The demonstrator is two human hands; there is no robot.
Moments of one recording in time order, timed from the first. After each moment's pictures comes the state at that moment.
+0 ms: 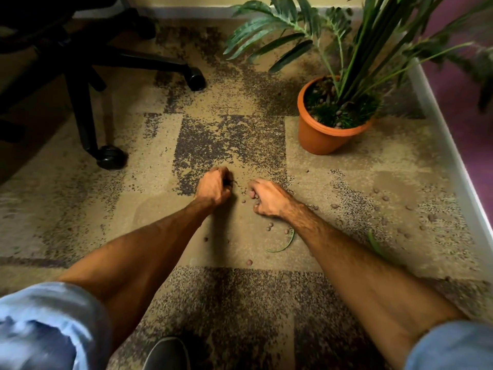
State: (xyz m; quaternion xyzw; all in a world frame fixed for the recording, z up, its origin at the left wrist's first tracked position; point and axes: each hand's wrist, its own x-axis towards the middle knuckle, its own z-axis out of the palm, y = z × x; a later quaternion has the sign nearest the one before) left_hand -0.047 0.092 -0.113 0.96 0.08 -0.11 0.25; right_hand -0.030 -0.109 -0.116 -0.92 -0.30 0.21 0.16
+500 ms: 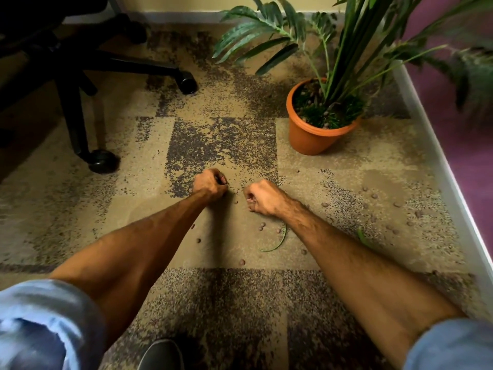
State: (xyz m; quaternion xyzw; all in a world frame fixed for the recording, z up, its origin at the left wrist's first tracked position) left_hand -0.031 0.081 -0.111 0.87 0.25 -0.16 0.39; right_hand -0.022 -0.119 -0.111 -0.91 -0.26 0.27 0.20
